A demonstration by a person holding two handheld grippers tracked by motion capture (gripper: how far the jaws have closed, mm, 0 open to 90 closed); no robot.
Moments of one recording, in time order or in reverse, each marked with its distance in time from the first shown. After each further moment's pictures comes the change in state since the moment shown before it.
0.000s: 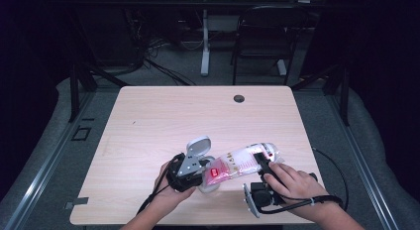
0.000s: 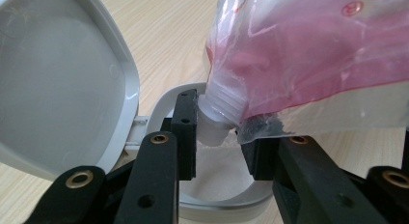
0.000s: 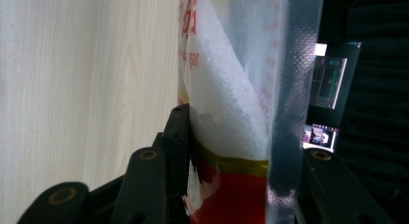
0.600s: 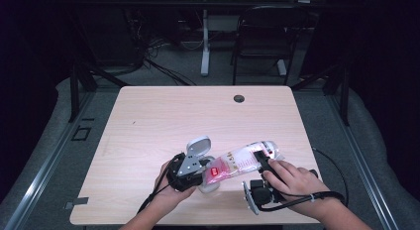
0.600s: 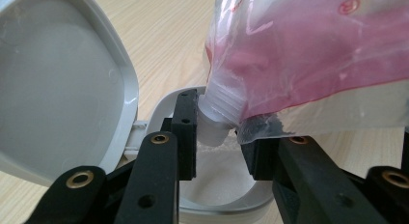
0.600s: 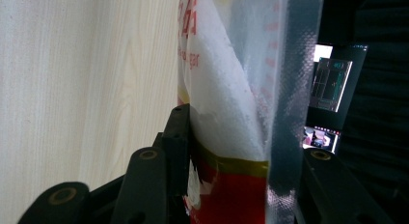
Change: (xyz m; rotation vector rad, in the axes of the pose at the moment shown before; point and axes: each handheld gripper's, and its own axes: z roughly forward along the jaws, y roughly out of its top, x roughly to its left) left arm 0.000 0.001 0.001 -0.007 -0.010 0.004; right arm -0.009 0.000 0.000 0.000 0.026 -0.021
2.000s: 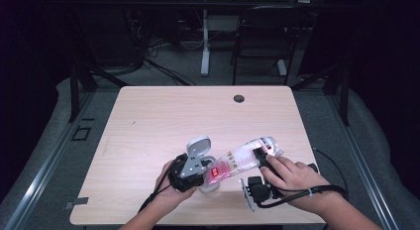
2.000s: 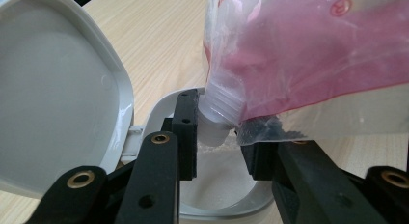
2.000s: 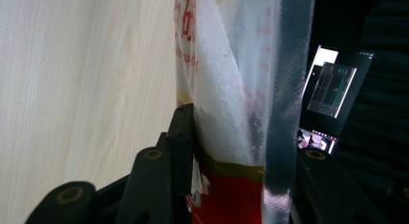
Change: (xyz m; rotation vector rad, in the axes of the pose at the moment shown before) left arm -0.002 0.001 0.003 0.015 -0.002 0.048; right arm -0.015 0.005 -0.002 0.040 0.031 -0.095
